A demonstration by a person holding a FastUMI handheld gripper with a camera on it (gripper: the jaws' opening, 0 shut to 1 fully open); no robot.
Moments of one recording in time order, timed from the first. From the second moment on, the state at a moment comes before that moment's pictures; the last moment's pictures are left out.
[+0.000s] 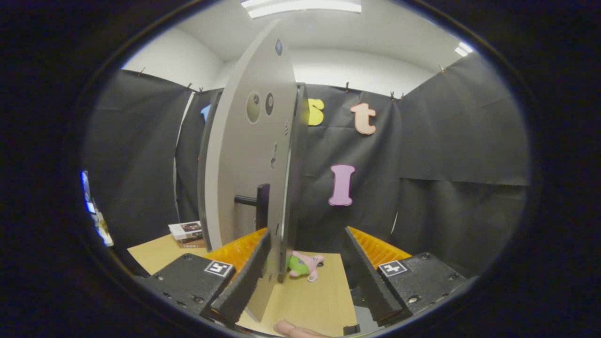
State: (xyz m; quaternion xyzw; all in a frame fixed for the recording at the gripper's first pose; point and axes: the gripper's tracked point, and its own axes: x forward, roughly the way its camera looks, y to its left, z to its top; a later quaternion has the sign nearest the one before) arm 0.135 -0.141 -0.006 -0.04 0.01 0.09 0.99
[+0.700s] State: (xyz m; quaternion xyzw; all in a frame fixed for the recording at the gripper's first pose) arm 0.136 -0.100 0.000 0.00 0.02 0.14 0.99
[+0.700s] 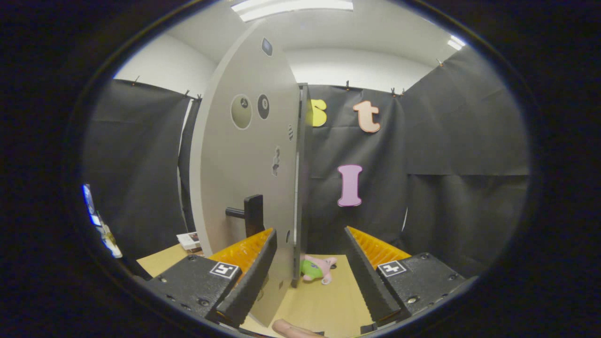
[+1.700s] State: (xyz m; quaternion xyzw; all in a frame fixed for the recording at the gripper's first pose) arm 0.128 -0.002 -0.001 0.00 0.03 0.14 0.99
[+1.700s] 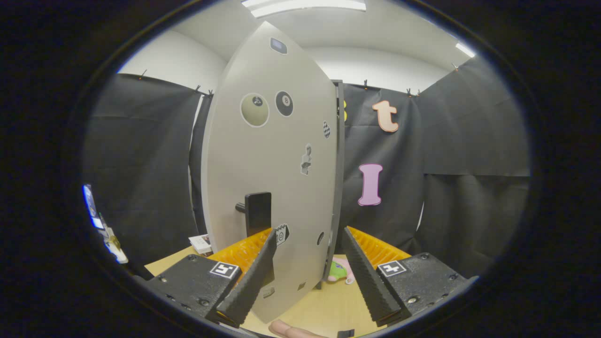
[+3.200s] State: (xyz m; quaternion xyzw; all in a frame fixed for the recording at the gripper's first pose) arm 0.054 0.097 -0.010 -0.01 0.03 0.10 0.99
